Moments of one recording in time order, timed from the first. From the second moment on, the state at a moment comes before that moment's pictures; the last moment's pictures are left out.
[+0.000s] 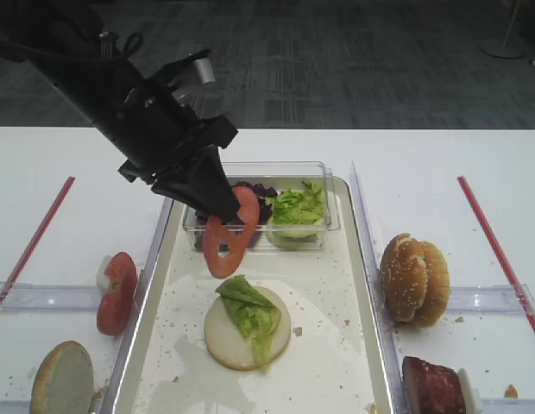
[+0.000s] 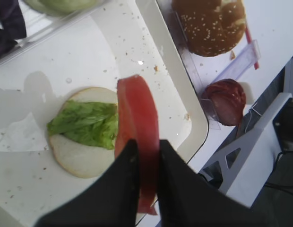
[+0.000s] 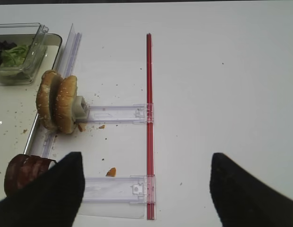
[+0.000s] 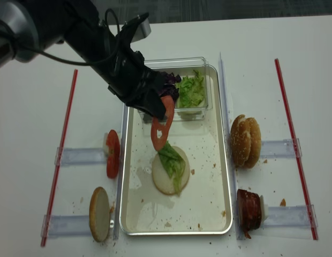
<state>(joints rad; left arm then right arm) -0.33 1.80 -1.38 -0.71 1.21 0.43 0.03 -0.02 -0.48 0.01 1.13 0.03</state>
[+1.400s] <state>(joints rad) -0.36 1.87 -1.23 -0.95 1.19 0.53 0.03 -0.02 -0.48 0.01 1.13 0.03</state>
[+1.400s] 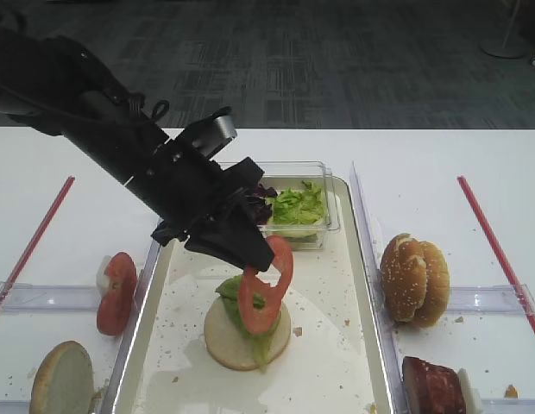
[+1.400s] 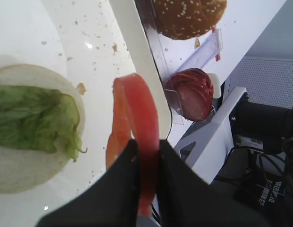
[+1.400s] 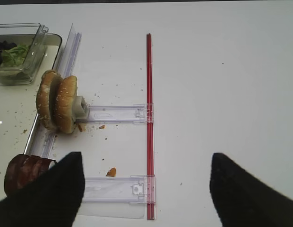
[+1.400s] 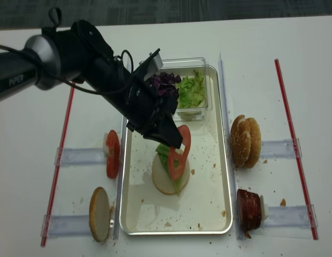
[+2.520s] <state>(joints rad) -0.31 1.97 -1.11 -1.09 1.17 0.56 0.03 -0.02 -0.48 0.01 1.13 0.03</state>
